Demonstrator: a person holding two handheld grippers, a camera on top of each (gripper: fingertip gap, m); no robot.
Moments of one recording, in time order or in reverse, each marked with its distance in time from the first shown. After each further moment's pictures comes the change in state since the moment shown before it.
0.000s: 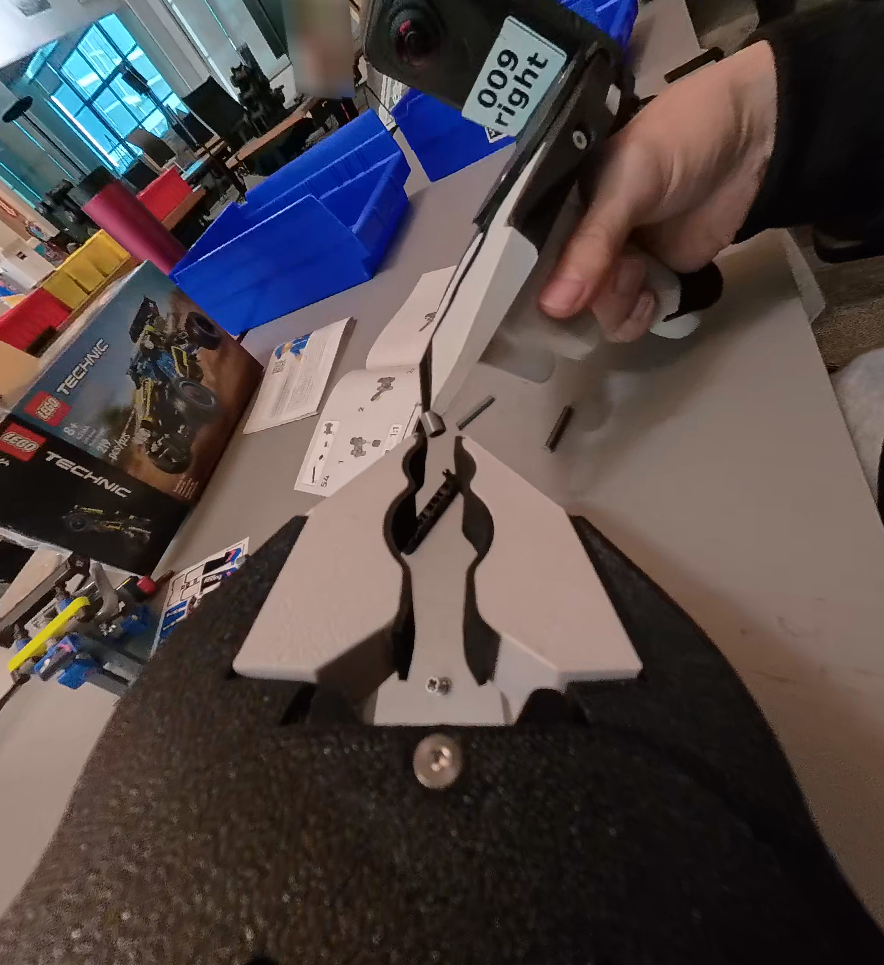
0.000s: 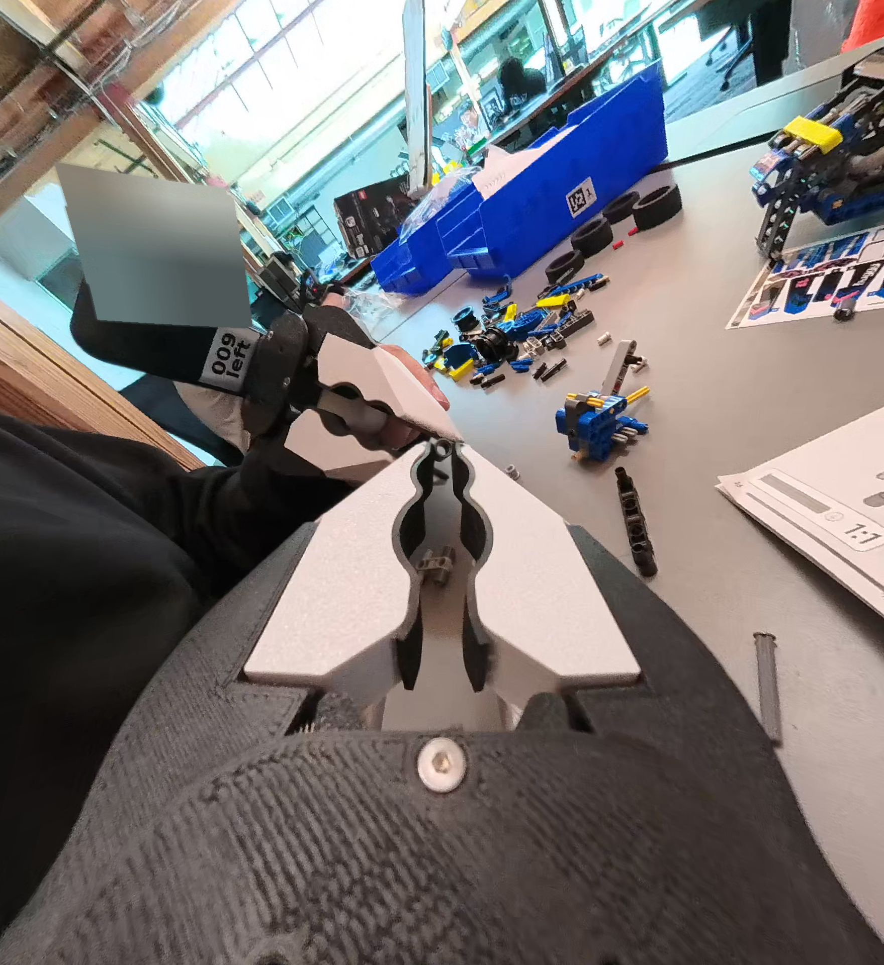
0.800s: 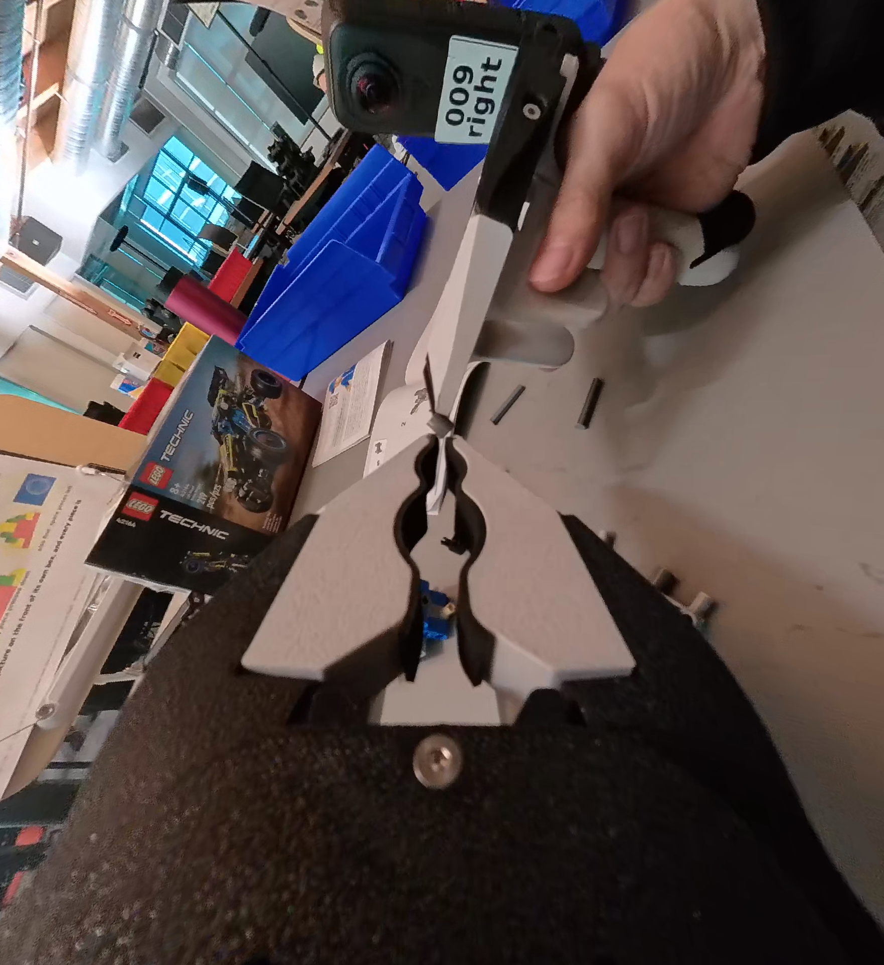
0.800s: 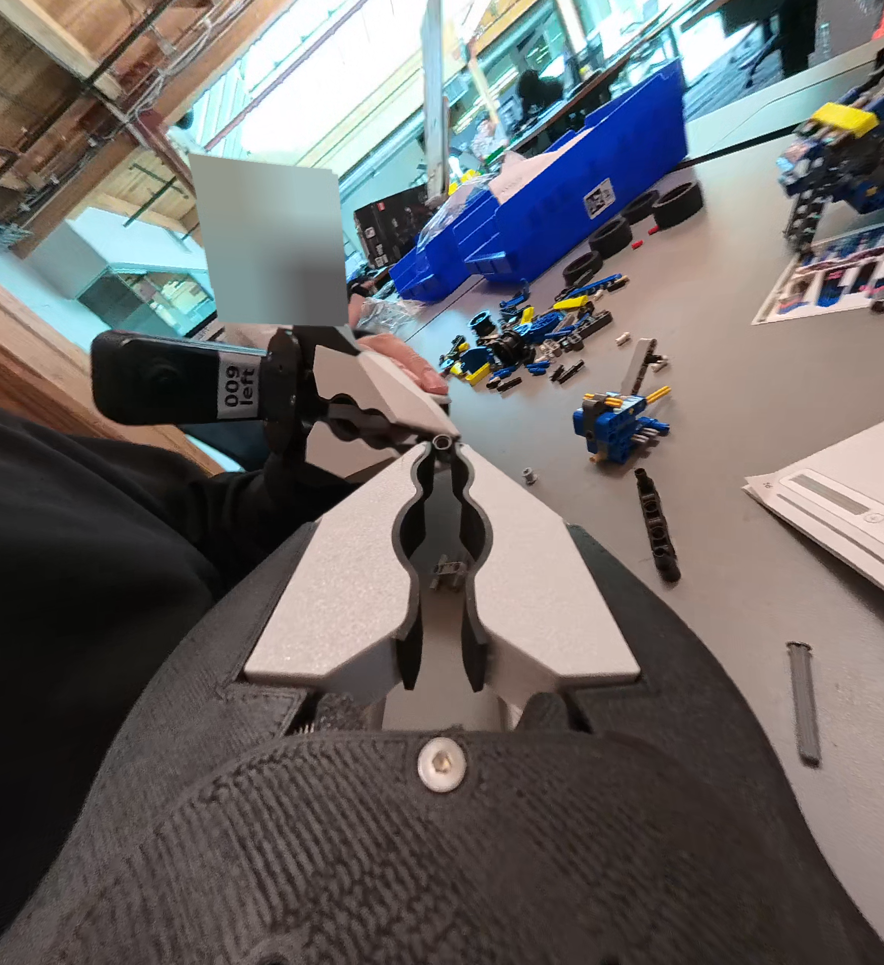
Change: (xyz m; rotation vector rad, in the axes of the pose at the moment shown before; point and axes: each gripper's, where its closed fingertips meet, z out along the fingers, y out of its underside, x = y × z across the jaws) left arm -0.004 -0.003 -0.005 0.013 -0.074 0.248; right arm -0.004 0.001 0.003 0.018 -0.036 0.030
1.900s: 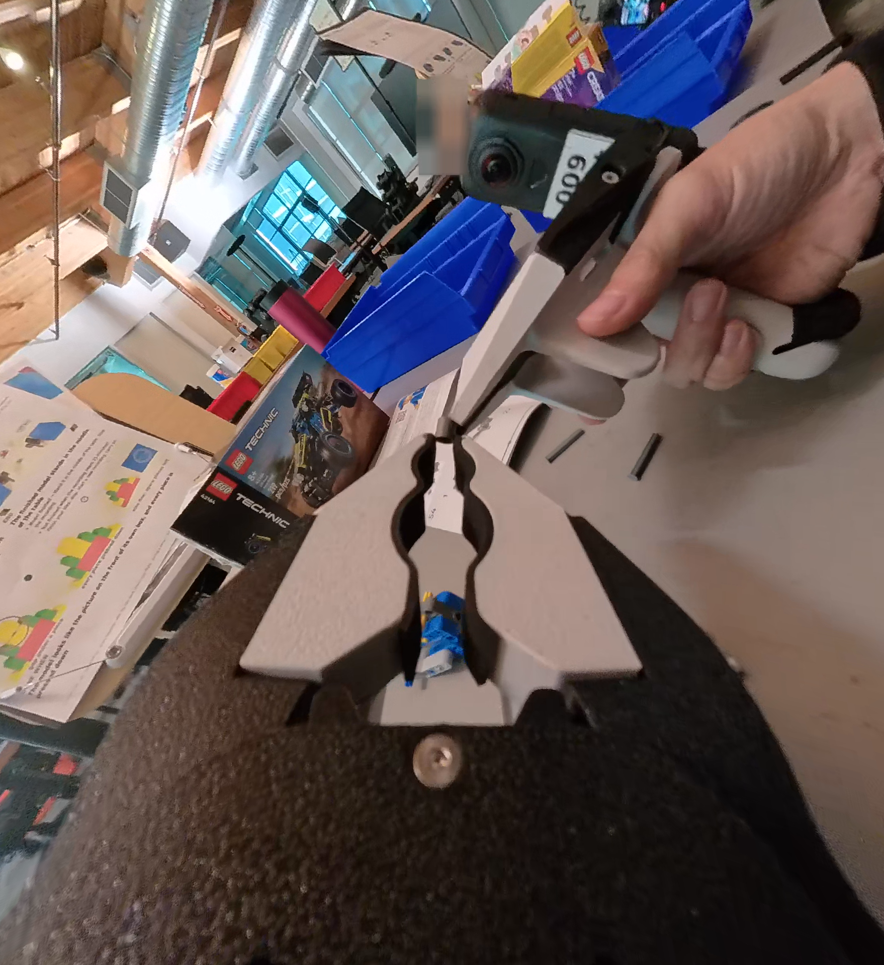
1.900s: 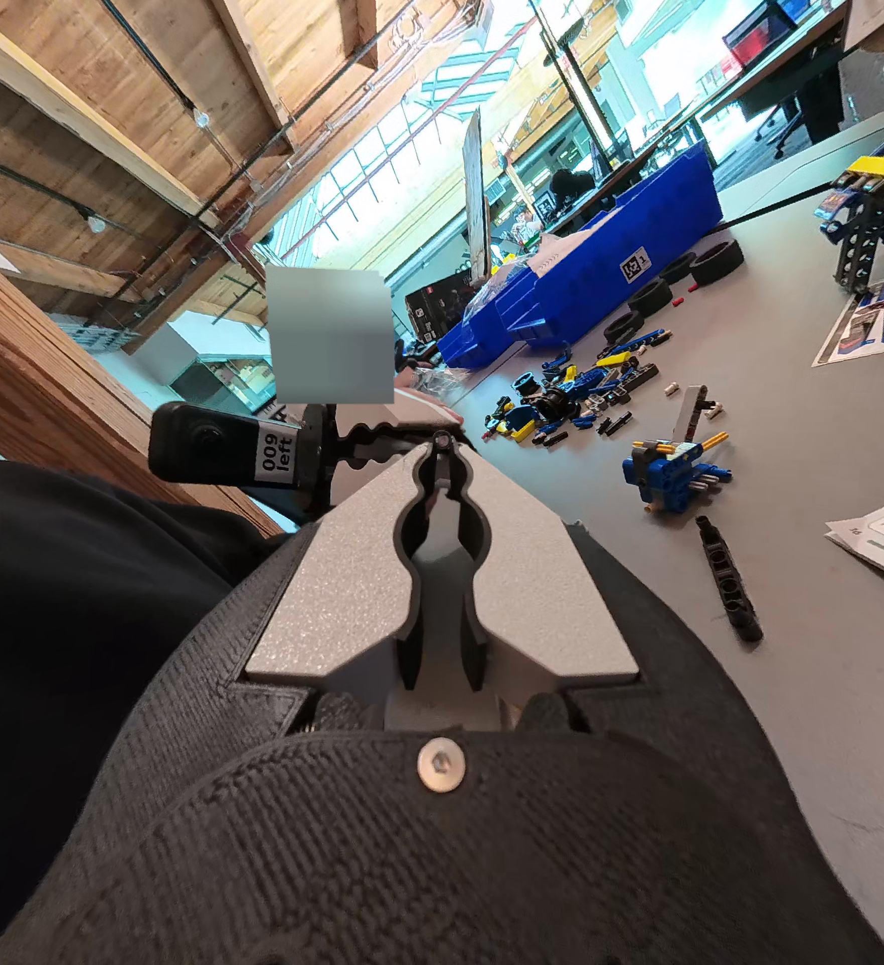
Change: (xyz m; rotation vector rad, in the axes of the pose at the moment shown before) left arm -0.023 -0.017 -0.013 0.044 -0.186 -0.044; right arm -0.017 -0.018 0.004 0.149 -0.093 0.076
